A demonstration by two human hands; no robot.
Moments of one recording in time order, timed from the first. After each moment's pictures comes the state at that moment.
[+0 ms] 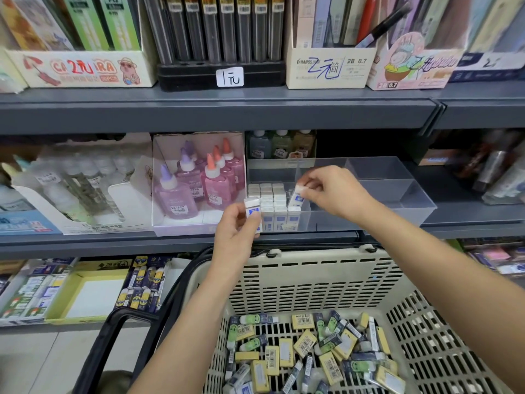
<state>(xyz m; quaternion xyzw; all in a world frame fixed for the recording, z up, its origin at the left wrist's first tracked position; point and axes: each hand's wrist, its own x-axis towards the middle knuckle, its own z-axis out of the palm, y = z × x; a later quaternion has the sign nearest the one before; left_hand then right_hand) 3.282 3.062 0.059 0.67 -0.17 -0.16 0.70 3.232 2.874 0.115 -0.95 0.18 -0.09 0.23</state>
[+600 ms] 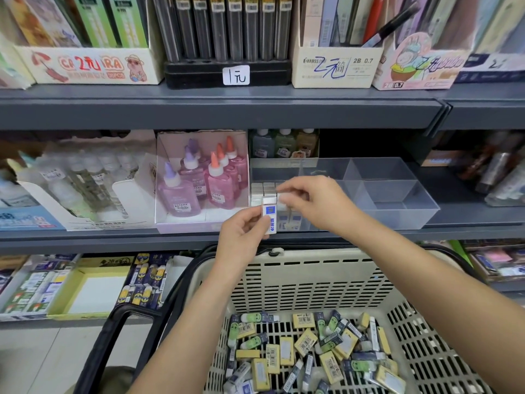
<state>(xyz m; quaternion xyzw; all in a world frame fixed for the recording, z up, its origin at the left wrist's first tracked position) 3.281 3.060 0.058 0.66 -0.18 -0.18 0.71 3.229 2.911 0.113 -0.94 0.09 -0.14 0.29</state>
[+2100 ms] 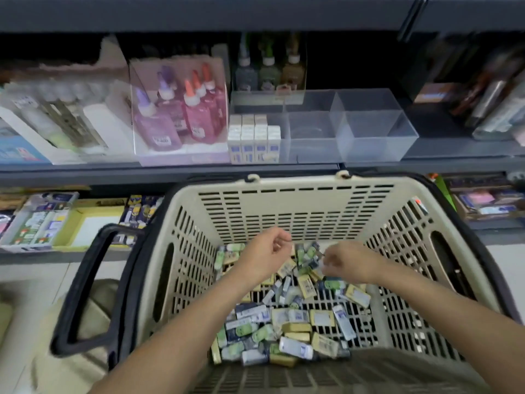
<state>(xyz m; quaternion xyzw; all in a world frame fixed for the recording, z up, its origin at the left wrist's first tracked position) 3.170 3.072 -0.023 0.81 -0.30 -0.32 0.40 3.061 2.899 -0.015 -0.93 0.15 0.27 0.19</state>
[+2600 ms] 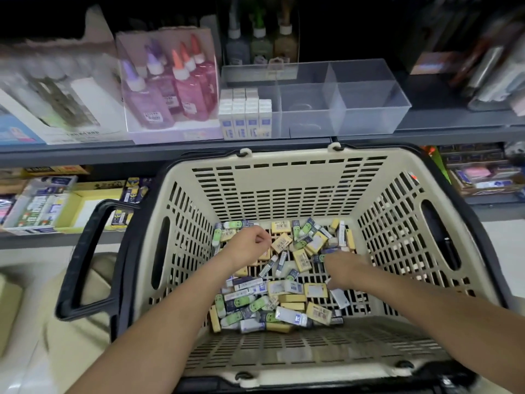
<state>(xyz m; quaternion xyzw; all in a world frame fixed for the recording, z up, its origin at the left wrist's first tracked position) 3.169 3.094 -0.061 0.83 -0.25 -0.39 0.31 3.028 2.925 -0.080 -0.90 0.16 0.40 0.04</state>
